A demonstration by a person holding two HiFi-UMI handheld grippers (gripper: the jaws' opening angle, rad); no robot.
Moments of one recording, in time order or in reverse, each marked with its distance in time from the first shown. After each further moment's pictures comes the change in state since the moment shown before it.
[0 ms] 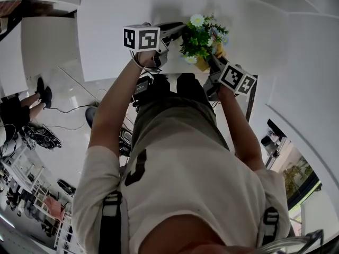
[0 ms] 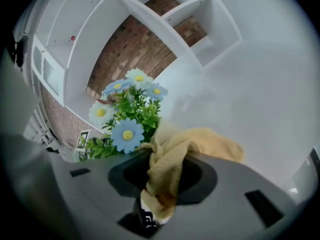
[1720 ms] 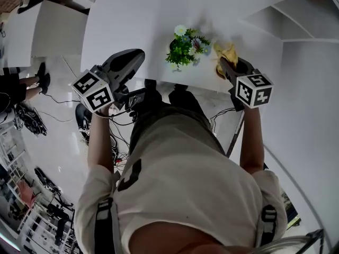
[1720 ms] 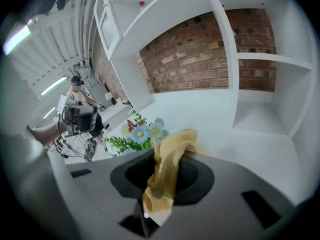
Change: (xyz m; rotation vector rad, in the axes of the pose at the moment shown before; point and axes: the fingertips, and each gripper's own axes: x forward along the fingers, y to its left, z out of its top) left arm -0.143 -0.141 0.015 0.349 -0.334 0.210; right arm -0.075 0.000 0.106 -0.782 0.201 0.109
